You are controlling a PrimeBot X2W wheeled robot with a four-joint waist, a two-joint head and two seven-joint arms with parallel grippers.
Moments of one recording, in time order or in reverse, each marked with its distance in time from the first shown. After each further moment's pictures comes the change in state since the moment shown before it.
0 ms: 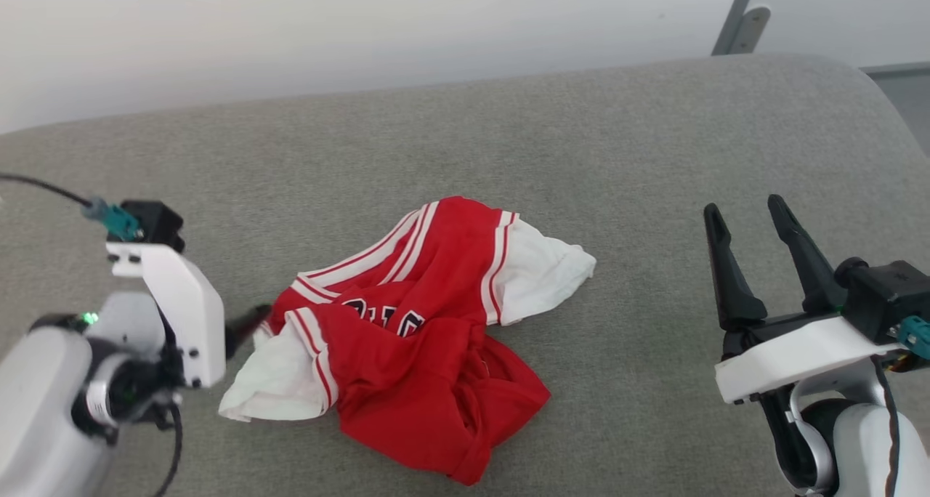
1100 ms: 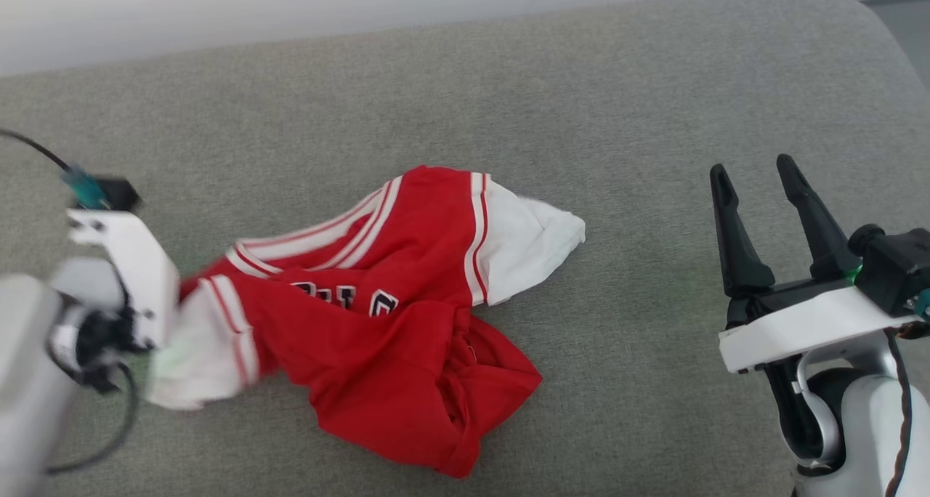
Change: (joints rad) left arm -0.227 -0.006 -0.095 0.420 0.082 -0.087 0.040; right arm -0.065 0.003 0.002 -0.022 0.002 0.000 0.009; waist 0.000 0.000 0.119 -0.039
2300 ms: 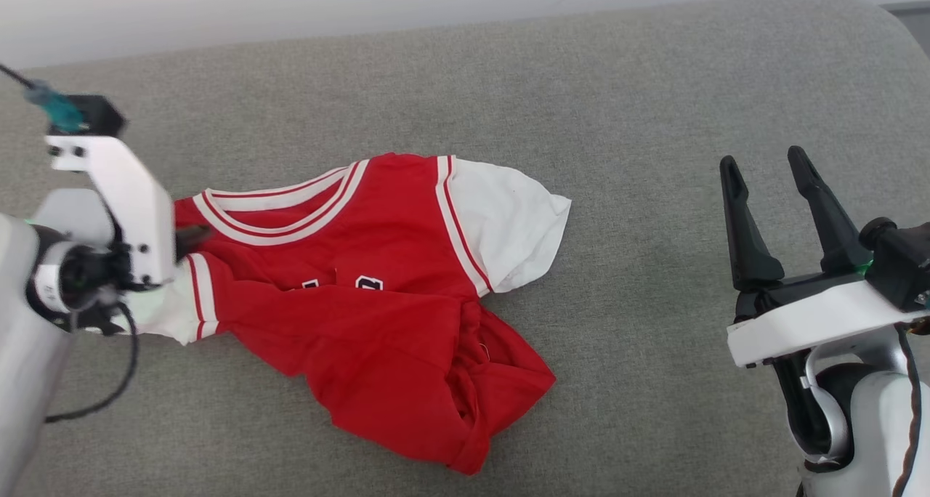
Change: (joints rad) left arm -0.110 0.016 0.031 -0.090 -0.046 0.034 0.040; right arm -0.011 -0.001 -0.015 -0.015 -0.010 0.000 0.014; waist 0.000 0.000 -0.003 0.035
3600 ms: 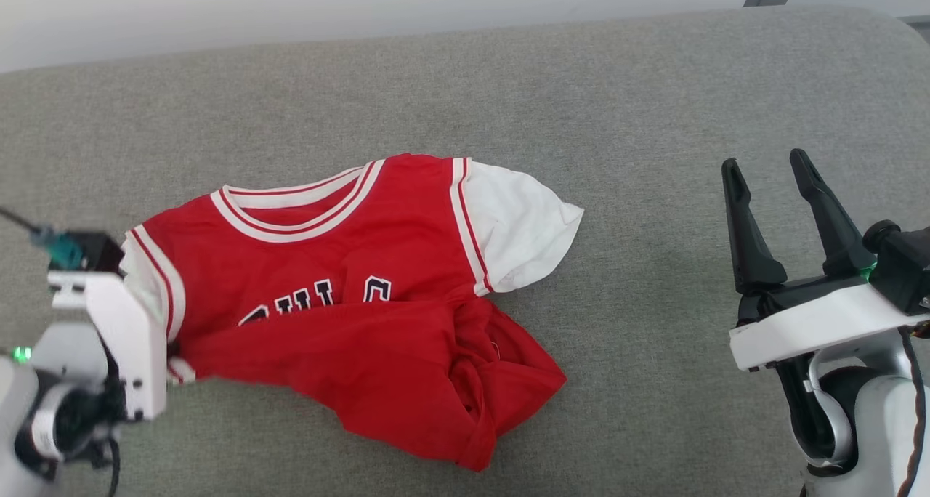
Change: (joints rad) left arm 0.359 0.128 0.027 -0.286 -0.053 0.091 -0.077; right arm 0.012 -0.002 -0.002 -0.019 0.007 0.000 0.012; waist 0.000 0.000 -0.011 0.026
